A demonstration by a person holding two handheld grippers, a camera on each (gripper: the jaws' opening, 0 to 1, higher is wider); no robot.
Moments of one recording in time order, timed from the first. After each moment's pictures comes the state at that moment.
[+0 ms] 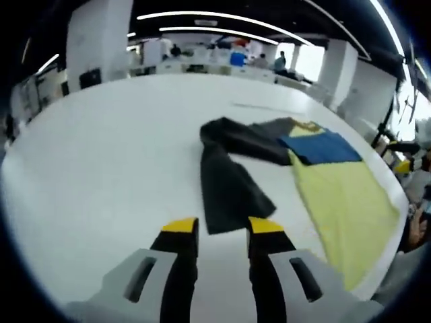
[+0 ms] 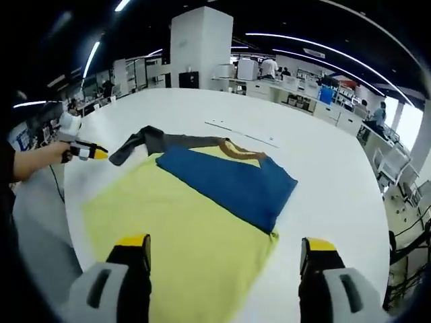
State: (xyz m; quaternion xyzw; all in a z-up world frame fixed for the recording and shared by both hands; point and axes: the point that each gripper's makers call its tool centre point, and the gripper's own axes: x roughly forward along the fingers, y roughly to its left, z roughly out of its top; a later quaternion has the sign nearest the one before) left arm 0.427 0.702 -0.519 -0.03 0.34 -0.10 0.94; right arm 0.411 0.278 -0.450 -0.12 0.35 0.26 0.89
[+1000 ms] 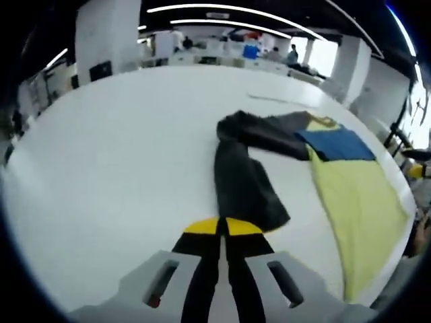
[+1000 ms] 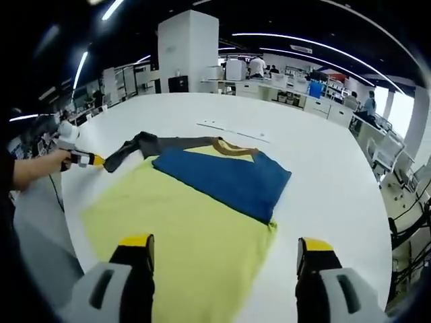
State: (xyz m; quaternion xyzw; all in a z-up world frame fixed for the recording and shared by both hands) left arm 0.423 0.729 -0.513 -0.02 0.35 -0.06 0.93; right arm 0.403 0.270 -0.451 -0.09 0.35 0.23 0.90
